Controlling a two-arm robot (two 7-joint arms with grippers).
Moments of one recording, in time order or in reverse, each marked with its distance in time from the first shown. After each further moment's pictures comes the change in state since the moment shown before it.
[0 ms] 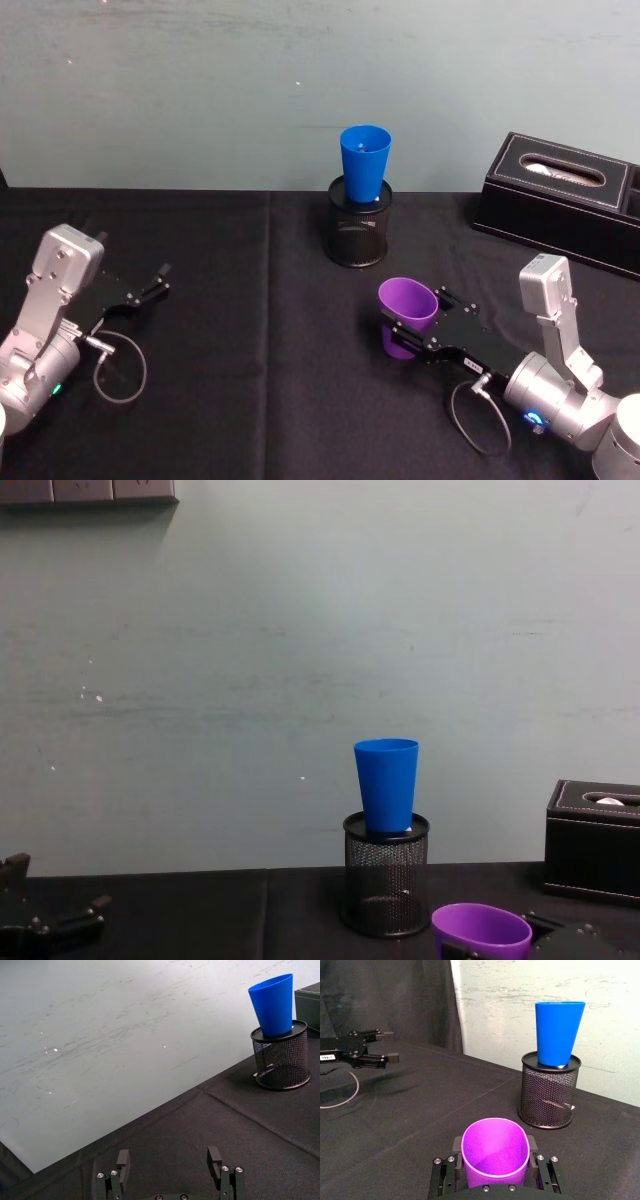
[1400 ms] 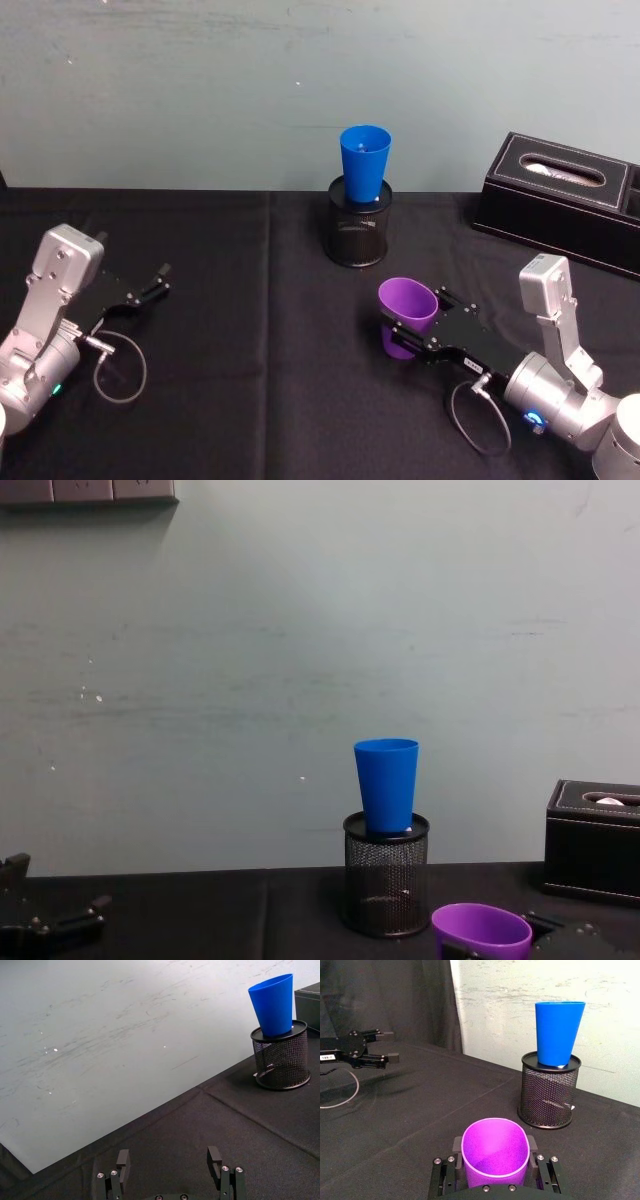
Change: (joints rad) left arm 0.000 0.000 0.000 0.000 0.000 0.000 0.000; right arm 0.000 0.000 0.000 0.000 0.000 0.000 0.000
